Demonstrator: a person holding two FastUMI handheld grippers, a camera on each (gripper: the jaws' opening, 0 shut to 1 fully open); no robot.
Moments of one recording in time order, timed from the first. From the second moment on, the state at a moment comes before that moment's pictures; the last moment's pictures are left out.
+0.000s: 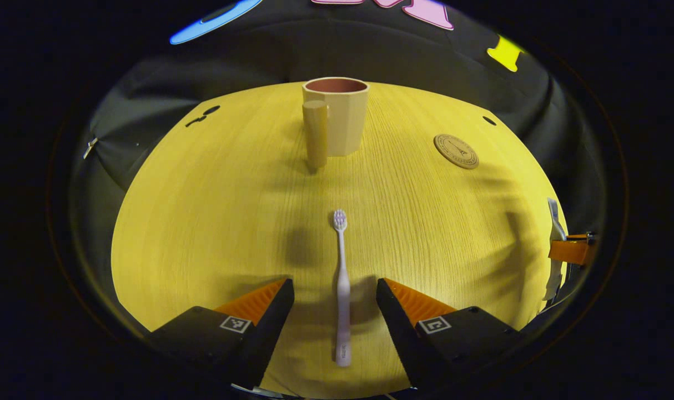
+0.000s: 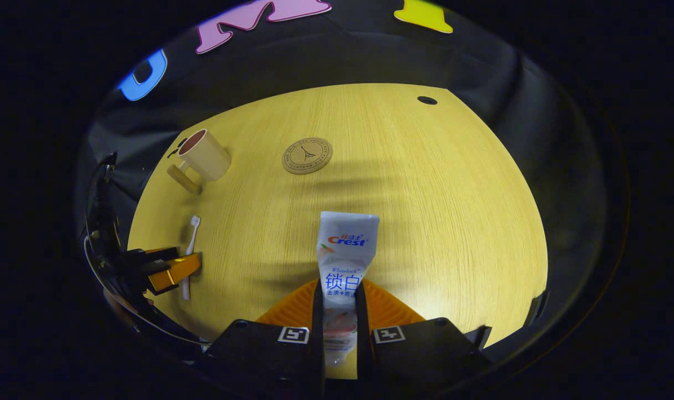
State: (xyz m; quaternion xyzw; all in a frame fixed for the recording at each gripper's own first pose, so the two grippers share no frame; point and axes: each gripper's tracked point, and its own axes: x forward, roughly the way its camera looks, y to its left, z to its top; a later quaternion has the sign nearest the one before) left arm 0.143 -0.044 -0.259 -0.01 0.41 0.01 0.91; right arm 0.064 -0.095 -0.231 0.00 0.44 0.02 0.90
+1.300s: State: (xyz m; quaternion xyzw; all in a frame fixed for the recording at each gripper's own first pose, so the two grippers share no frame) left arm 0.130 -0.029 -0.247 -0.08 0.40 0.02 0.91; right arm 0.151 -0.016 -0.150 -0.04 0.35 0.09 0.93
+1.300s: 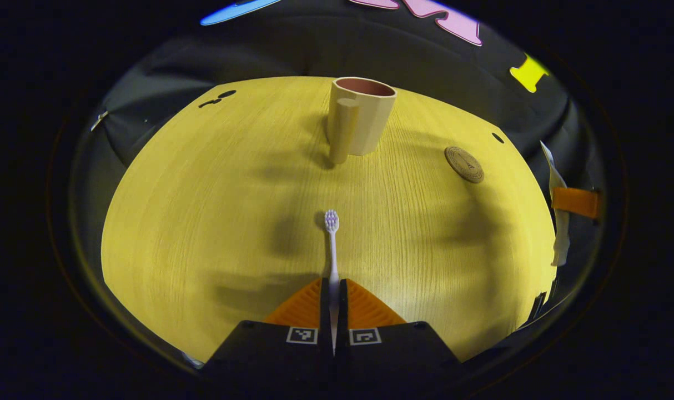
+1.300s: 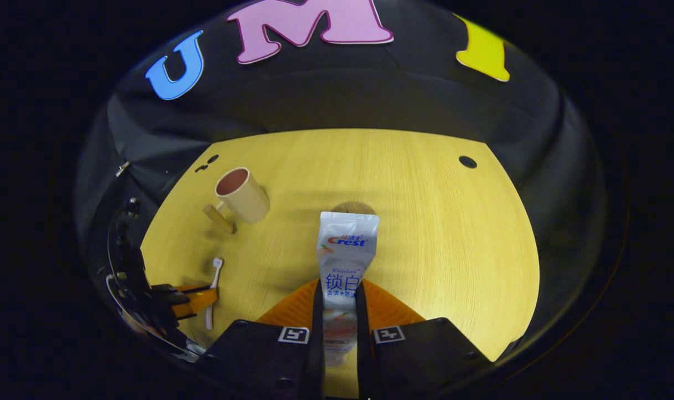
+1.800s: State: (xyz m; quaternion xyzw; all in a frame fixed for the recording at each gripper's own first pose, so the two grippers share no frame) left arm 0.118 -0.021 -0.168 -0.08 0.30 0.00 0.95; right arm 0.225 0.073 -0.080 -0.03 0.25 0.15 0.96
